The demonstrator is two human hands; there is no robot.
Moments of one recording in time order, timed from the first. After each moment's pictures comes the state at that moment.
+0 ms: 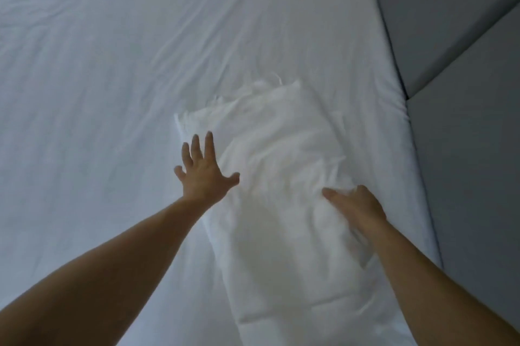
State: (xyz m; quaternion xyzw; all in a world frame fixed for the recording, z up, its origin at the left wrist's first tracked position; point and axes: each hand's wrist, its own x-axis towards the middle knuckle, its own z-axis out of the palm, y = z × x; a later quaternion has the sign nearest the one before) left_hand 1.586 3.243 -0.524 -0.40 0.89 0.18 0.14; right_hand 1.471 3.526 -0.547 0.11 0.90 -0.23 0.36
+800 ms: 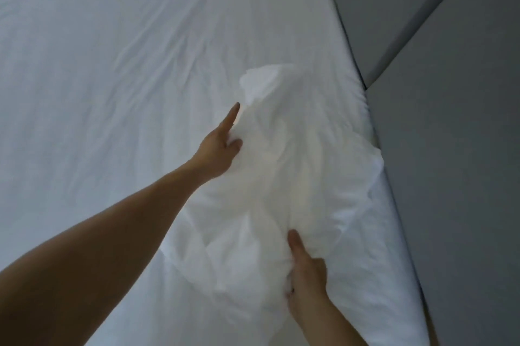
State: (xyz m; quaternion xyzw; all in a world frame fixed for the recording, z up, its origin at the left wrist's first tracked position) left_hand 1.528 3.273 -0.489 -0.19 0.86 0.47 0.06; right_hand 1.634 3.507 -0.522 0.46 0.60 -0.62 0.21
